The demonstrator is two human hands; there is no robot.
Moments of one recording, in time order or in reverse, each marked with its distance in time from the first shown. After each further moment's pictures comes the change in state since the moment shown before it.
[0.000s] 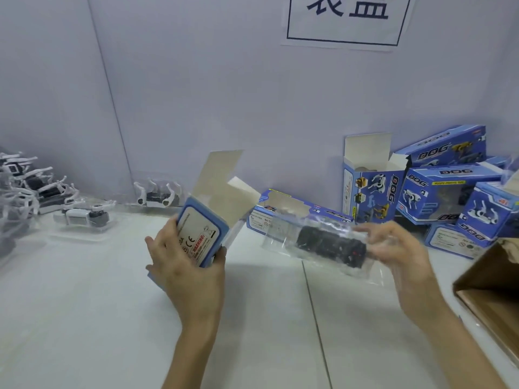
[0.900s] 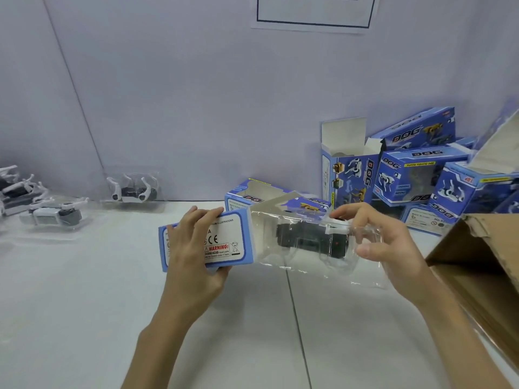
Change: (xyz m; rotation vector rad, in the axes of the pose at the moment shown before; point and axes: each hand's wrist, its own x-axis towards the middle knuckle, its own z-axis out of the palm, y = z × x) left_hand -0.007 0.006 -0.002 -0.060 -0.496 0.487; right_hand 0.001 -0.003 -0.029 -0.072 -0.309 -0.107
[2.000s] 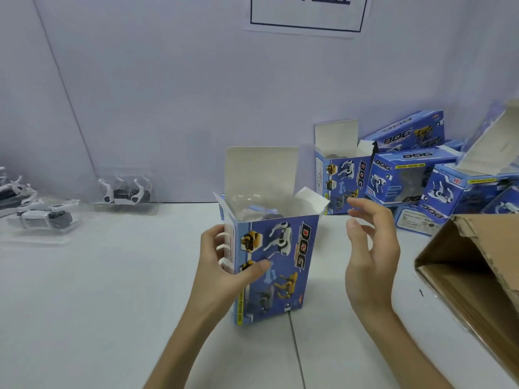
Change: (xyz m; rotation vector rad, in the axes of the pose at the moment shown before) left_hand -0.005 0.037 0.027 -0.680 -0.147 -0.526; right_hand -0.005 -0.011 0.063 -0.233 0.730 -0.118
